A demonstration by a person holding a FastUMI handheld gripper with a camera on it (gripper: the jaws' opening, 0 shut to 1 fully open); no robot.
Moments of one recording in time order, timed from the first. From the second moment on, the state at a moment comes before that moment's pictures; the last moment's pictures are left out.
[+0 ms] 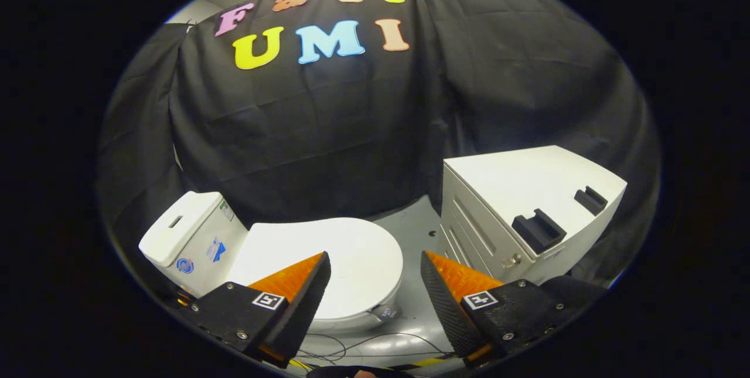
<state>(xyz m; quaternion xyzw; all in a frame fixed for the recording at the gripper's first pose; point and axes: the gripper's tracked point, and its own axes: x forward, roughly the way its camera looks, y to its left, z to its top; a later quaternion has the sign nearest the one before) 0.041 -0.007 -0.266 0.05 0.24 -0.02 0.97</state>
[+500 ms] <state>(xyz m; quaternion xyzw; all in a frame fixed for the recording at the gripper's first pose) 0.023 -0.014 -0.332 0.06 0.33 -0.05 0.94</state>
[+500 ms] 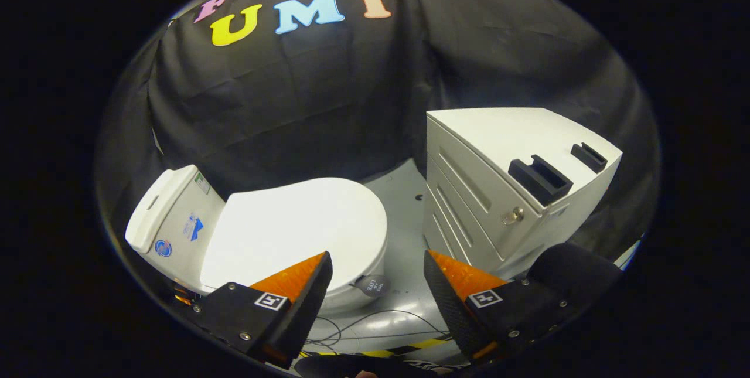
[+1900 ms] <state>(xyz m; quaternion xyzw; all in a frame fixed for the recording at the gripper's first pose) 0.010 0.004 -0.457 0.38 0.39 -0.06 0.84</state>
